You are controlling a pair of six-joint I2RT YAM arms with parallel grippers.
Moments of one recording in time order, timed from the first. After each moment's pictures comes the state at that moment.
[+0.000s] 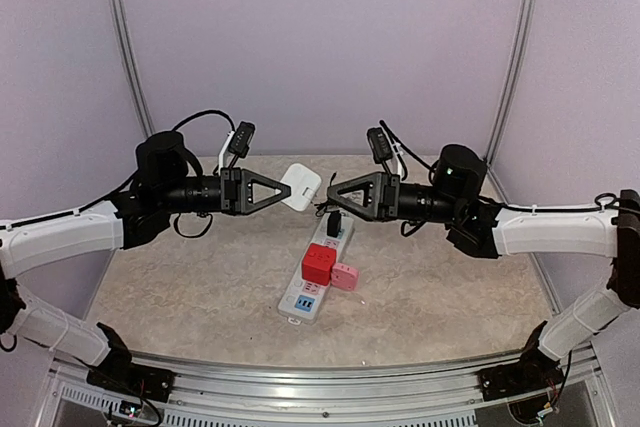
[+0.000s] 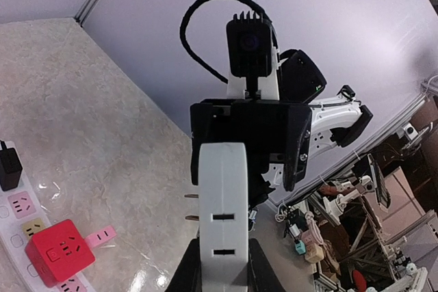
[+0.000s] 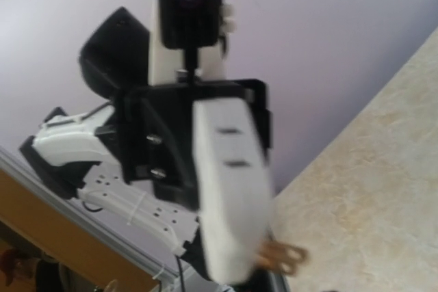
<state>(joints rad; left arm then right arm) -0.66 1.27 0.87 0.32 0.75 -0.71 0.81 1.45 0.87 0.68 -0.67 0.87</state>
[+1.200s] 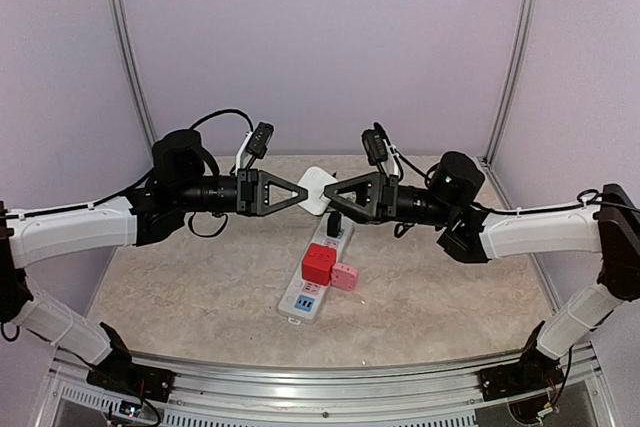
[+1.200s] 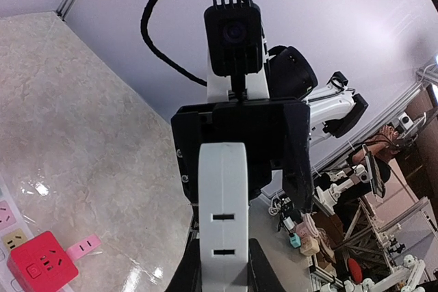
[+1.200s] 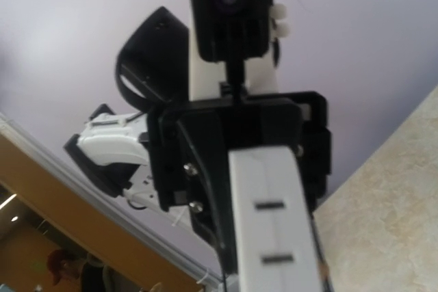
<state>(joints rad) -0.73 1.35 0.93 0.36 0.75 -0.71 0.83 1.52 0.85 0.90 -0.72 1.01</state>
